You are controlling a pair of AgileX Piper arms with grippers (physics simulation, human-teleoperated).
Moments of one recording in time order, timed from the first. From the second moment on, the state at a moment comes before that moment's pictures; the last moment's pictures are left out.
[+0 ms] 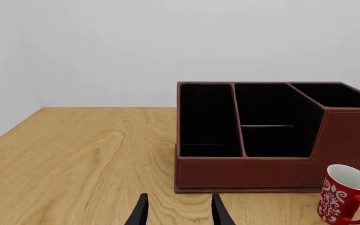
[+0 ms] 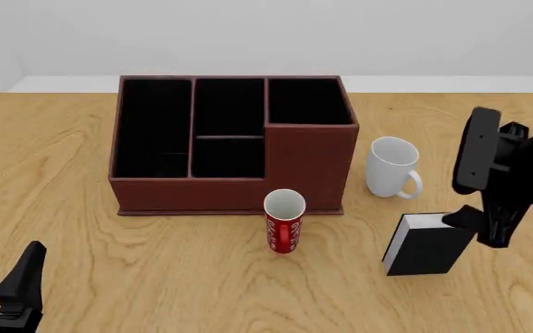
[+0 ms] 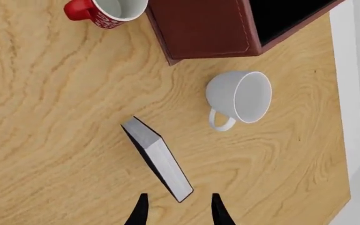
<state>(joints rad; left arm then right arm) 0.00 0.01 0.00 0.00 0.00 0.16 1.09 -1.00 1.01 -1.03</state>
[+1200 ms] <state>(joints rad) 0.00 0.01 0.00 0.00 0.00 0.15 1.23 -0.94 0.89 -0.99</state>
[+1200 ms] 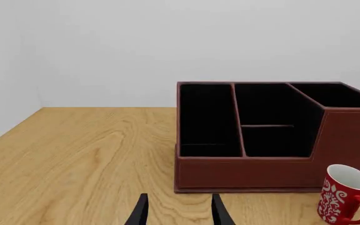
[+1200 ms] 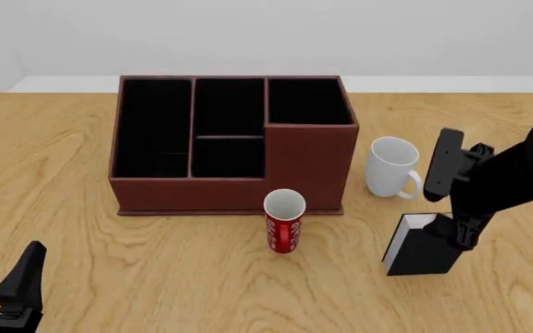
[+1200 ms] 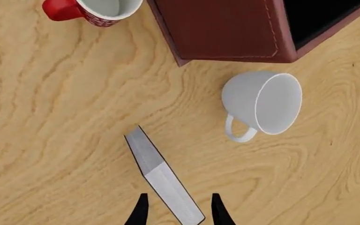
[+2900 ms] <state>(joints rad) 0.00 0.01 0.00 0.00 0.00 0.40 1.16 -0.75 0.83 -0.73</state>
